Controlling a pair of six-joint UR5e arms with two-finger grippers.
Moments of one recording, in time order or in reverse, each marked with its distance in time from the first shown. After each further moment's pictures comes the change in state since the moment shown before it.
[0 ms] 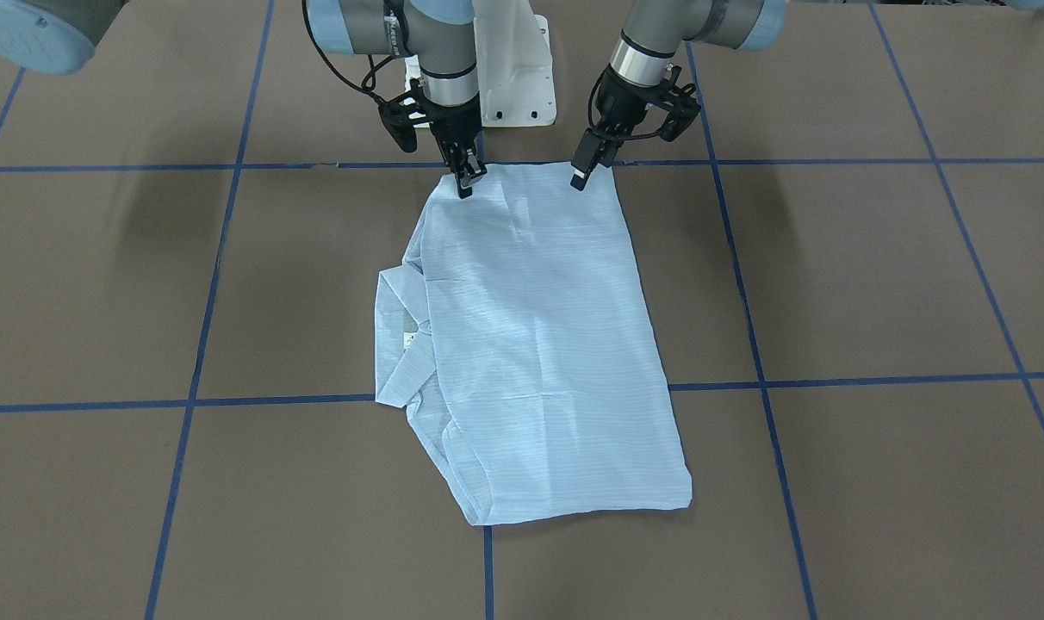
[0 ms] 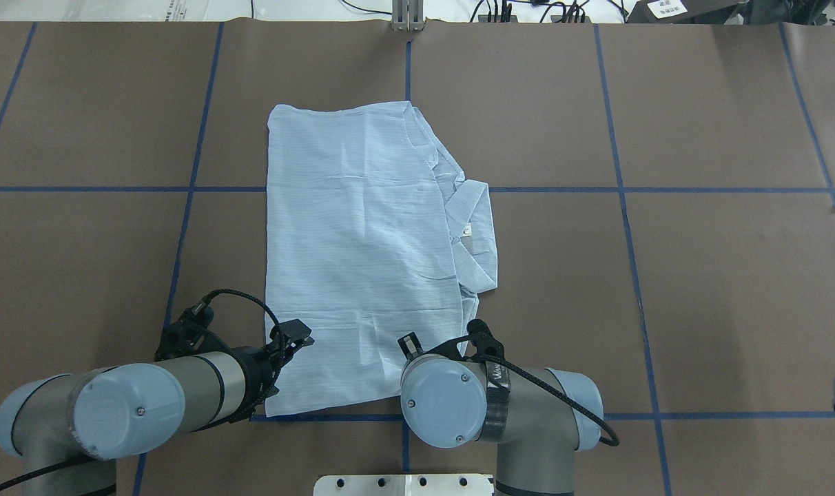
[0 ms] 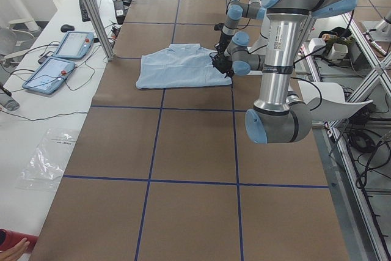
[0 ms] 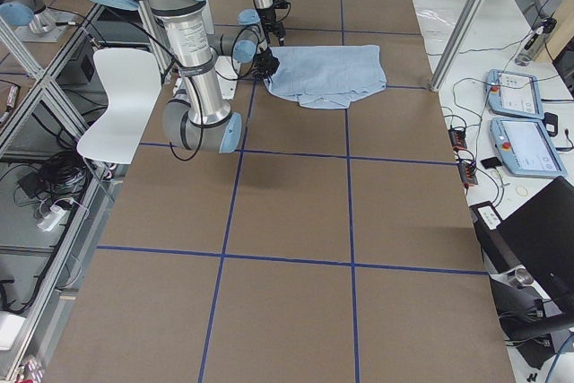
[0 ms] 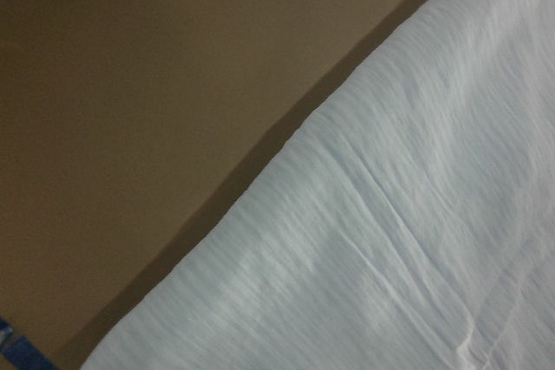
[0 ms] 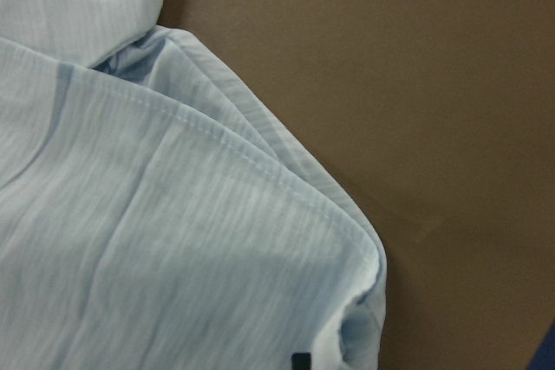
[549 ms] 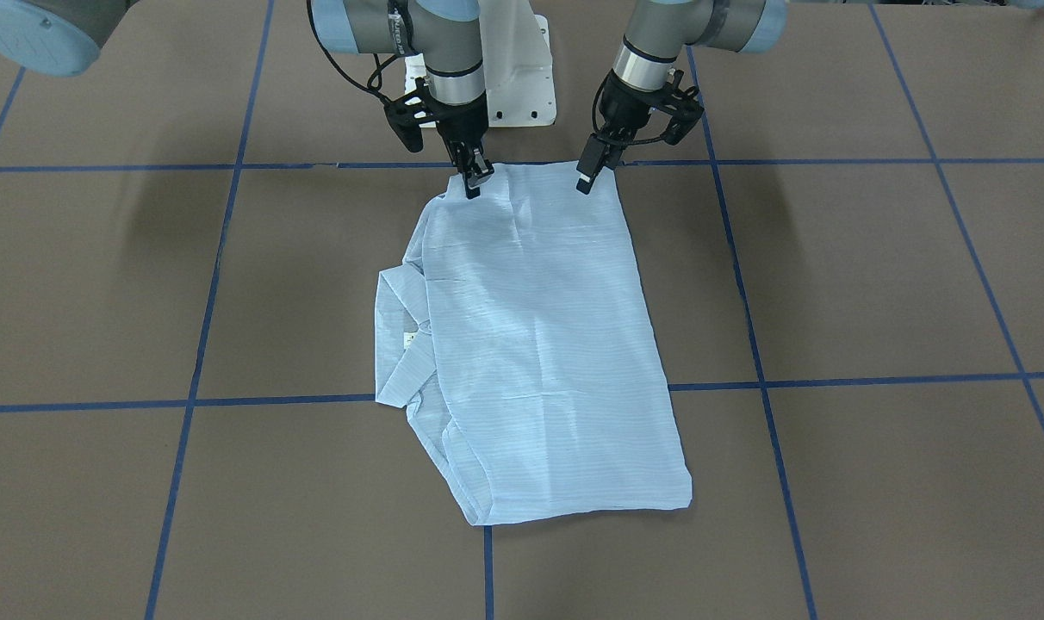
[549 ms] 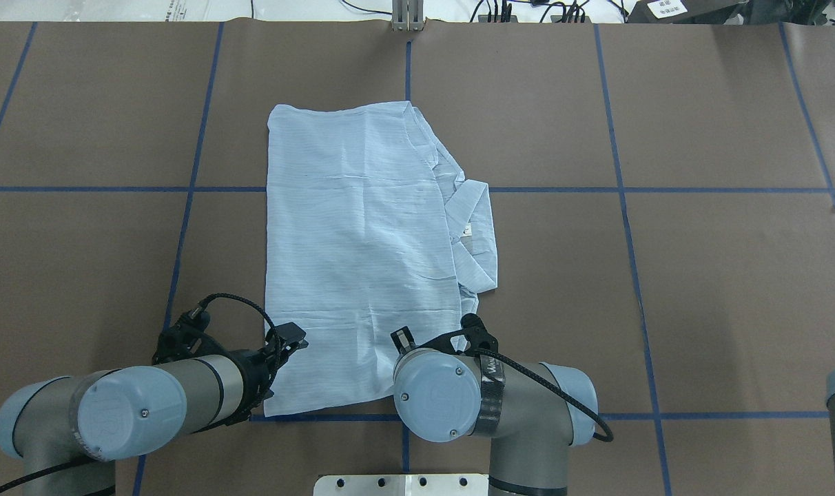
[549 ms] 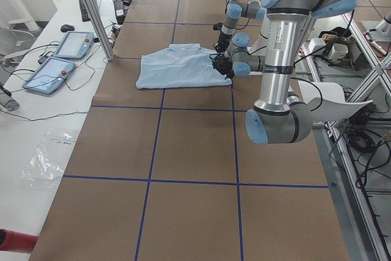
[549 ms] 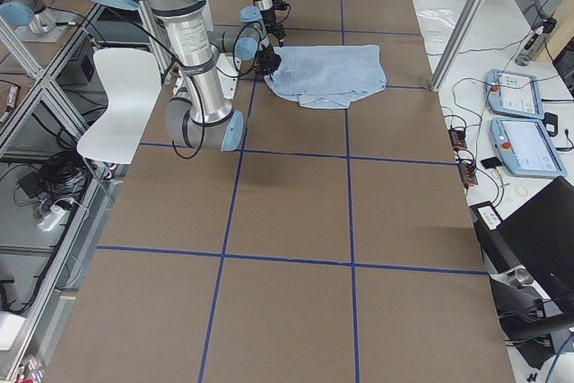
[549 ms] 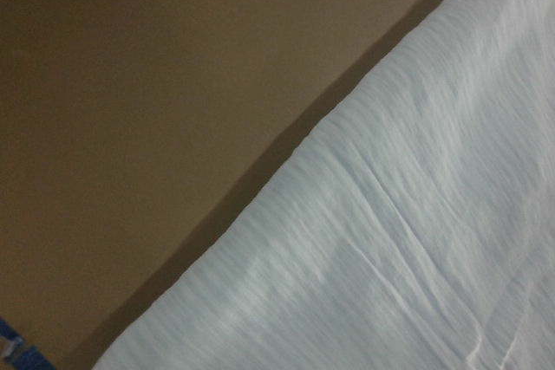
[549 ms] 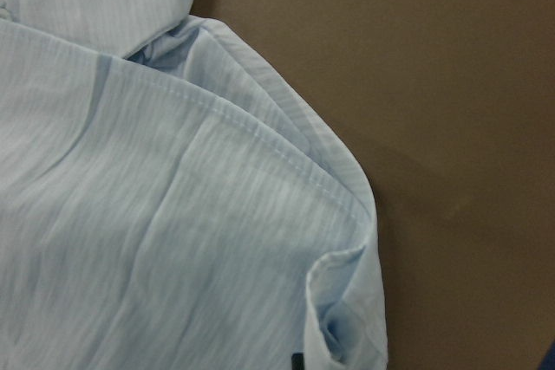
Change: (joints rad) left arm 0.008 0.012 0.022 0.008 0.001 -0.029; right arm 0.007 0.017 -0.003 0.001 0.003 0.004
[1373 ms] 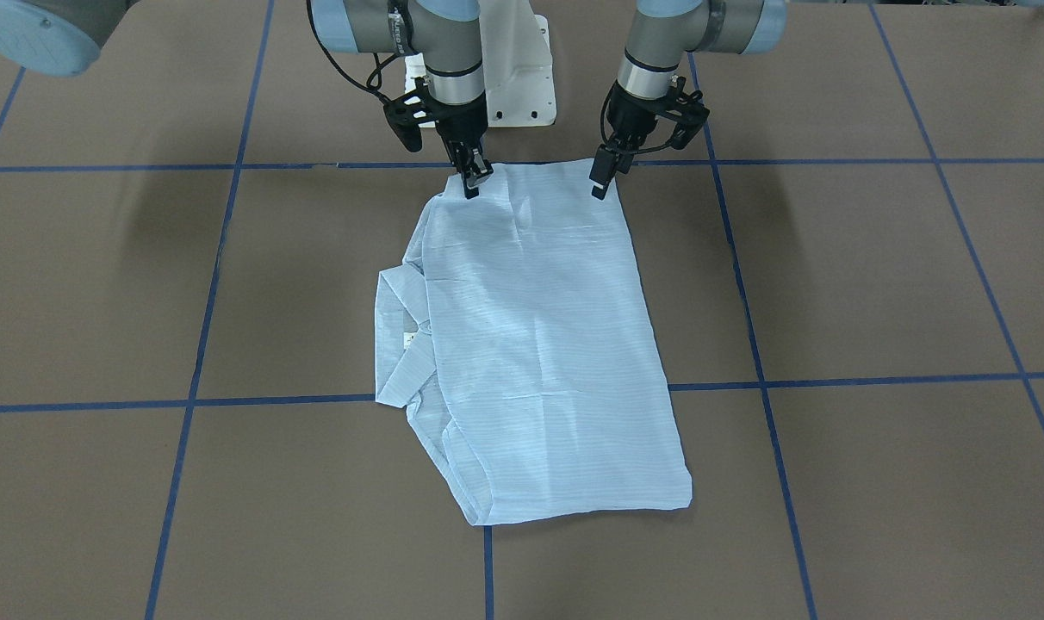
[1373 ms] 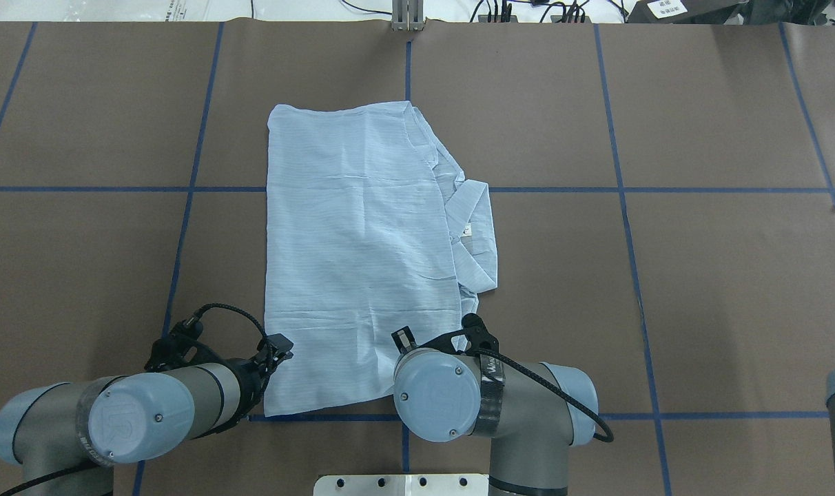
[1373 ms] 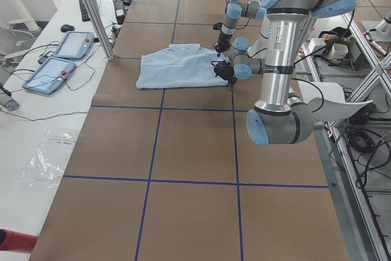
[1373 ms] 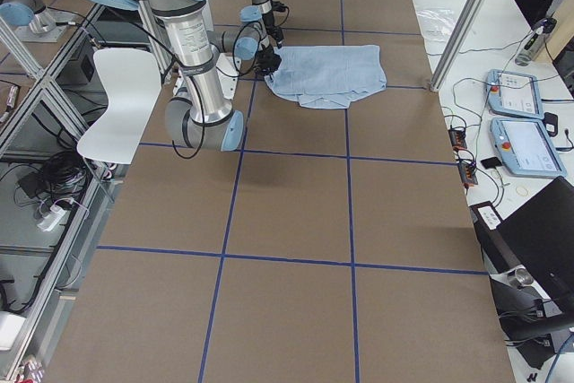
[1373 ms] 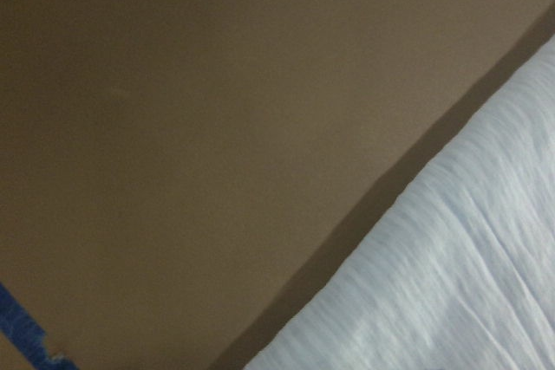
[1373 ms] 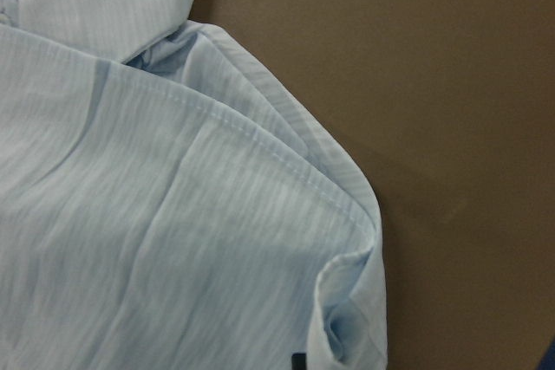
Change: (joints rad) left arm 0.012 0.012 0.002 0.077 -0.001 -0.013; right arm 0.000 0.000 0.003 -0.009 0.000 0.002
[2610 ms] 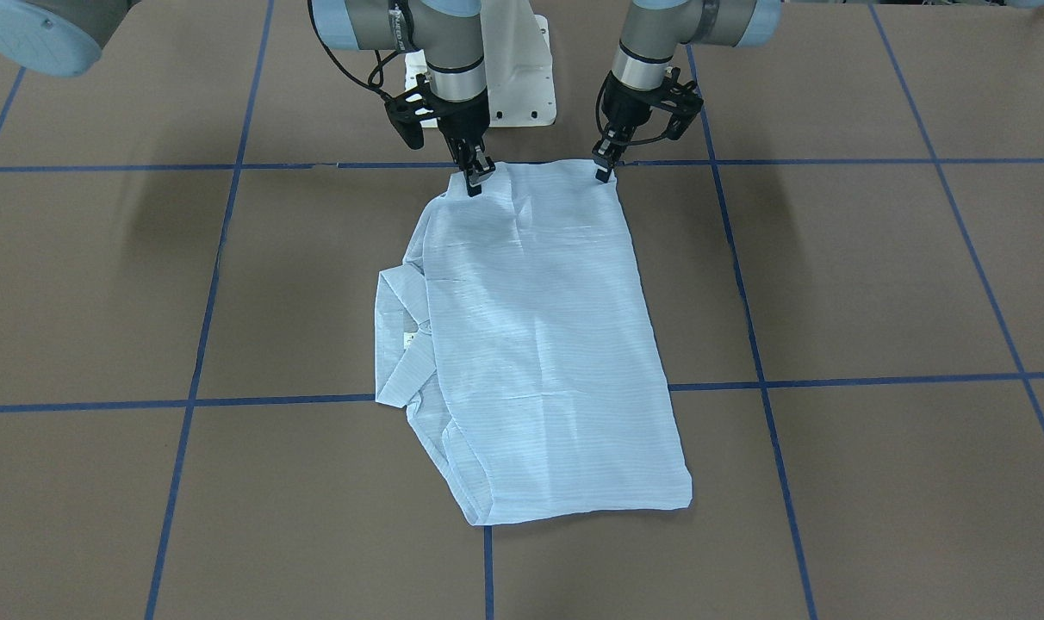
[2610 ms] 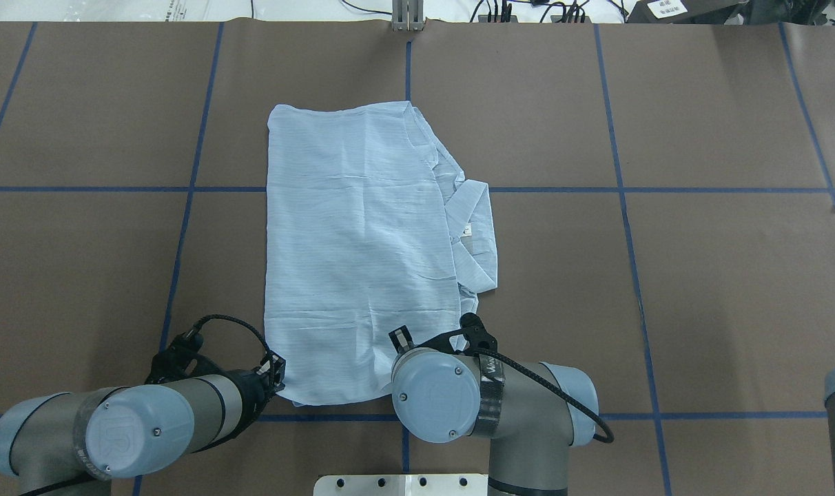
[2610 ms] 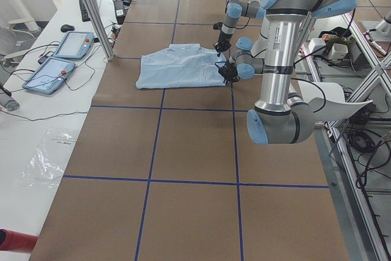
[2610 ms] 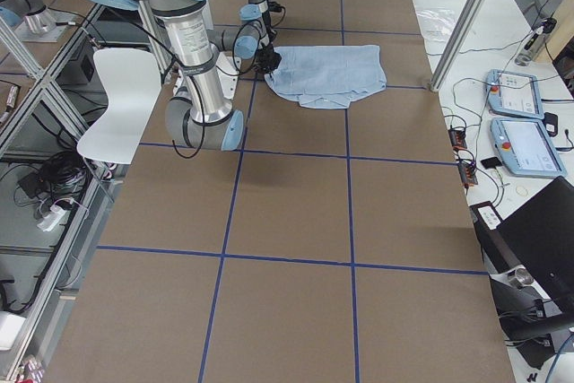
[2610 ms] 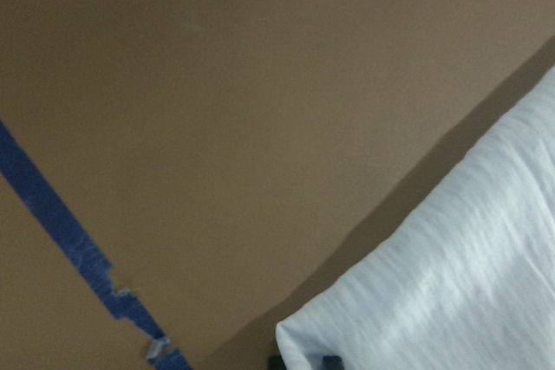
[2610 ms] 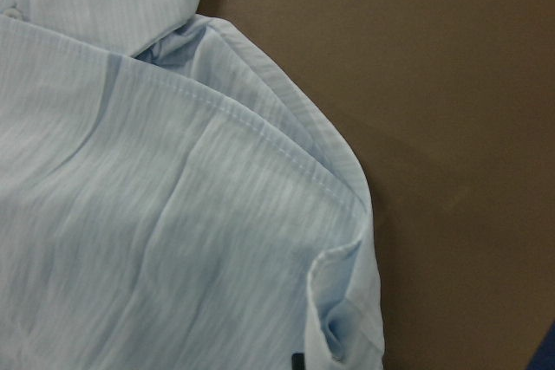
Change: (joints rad) left arm 0.023 0.000 -0.041 0.017 -0.002 -0.058; right arm 0.000 0.003 0.011 -0.001 0.000 0.002
